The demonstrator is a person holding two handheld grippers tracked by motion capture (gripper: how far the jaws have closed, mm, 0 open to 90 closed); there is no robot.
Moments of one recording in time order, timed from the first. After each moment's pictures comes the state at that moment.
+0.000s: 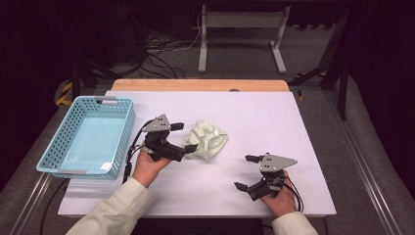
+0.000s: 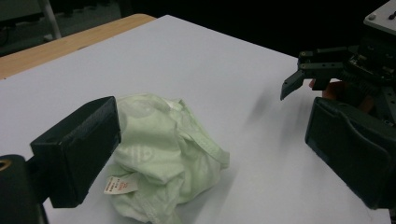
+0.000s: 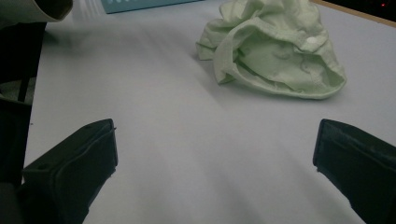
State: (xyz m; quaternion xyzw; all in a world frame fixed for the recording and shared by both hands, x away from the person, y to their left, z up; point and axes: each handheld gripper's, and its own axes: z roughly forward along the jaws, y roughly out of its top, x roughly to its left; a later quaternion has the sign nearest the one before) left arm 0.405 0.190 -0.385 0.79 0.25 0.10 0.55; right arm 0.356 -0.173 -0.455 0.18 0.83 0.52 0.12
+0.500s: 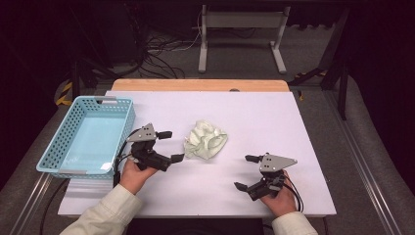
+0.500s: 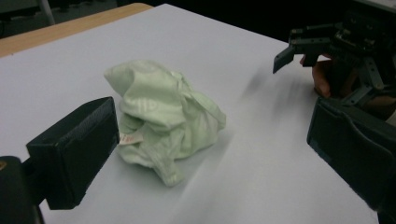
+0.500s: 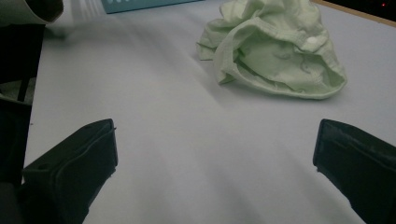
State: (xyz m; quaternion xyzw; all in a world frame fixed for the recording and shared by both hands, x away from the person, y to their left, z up) left arm 0.384 0.225 -0.405 0.80 0.25 0.09 0.54; right arm 0.356 -0.173 -0.455 0.18 0.83 0.52 0.12
